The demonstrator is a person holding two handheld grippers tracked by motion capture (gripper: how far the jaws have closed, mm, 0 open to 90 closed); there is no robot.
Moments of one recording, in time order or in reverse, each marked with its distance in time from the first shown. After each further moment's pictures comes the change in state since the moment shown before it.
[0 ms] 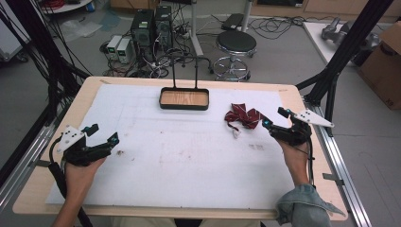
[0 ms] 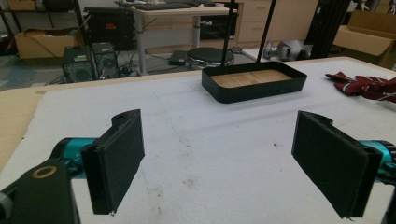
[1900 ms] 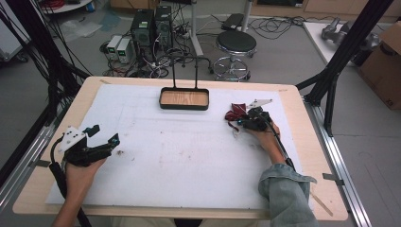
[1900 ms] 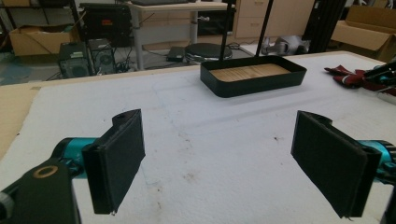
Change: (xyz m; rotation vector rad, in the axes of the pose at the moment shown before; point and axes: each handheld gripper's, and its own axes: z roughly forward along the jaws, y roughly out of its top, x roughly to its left) left arm 0.002 -0.004 0.002 0.014 -0.010 0.004; right arm -0.003 -0.039 0.138 0.524 0.075 -0.186
